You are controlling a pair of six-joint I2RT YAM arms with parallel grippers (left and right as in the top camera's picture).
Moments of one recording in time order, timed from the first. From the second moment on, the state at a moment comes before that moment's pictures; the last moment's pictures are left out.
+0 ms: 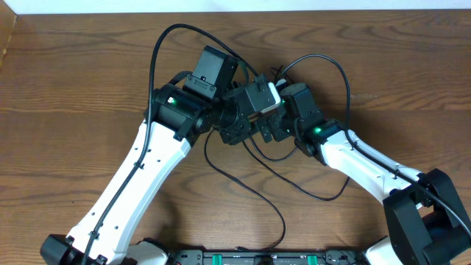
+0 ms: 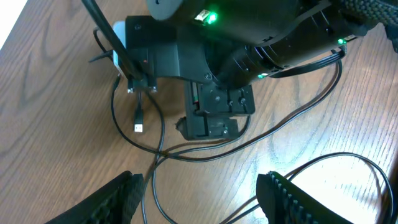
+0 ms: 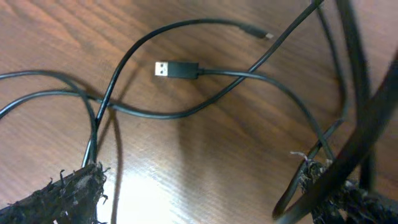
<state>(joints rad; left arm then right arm) -0.51 1.50 1.53 -1.05 0.31 0.62 0.53 1.68 0.95 -0.12 -0.01 0.06</state>
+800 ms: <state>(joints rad) -0.51 1.50 1.53 -1.05 0.31 0.62 0.50 1.40 1.00 -0.29 0.13 0.03</state>
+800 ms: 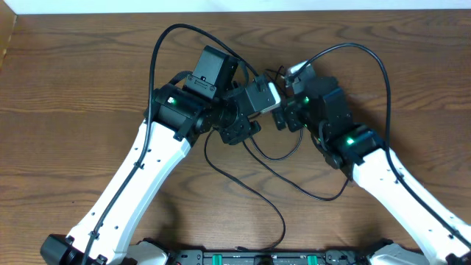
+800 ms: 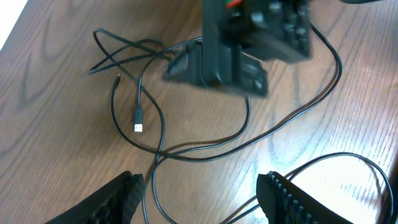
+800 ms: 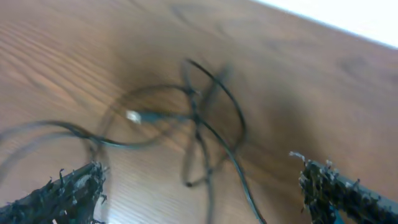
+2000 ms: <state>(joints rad) -0.51 1.50 1.53 -1.05 0.31 0.62 0.26 1.74 1.00 -0.38 0.12 0.08</state>
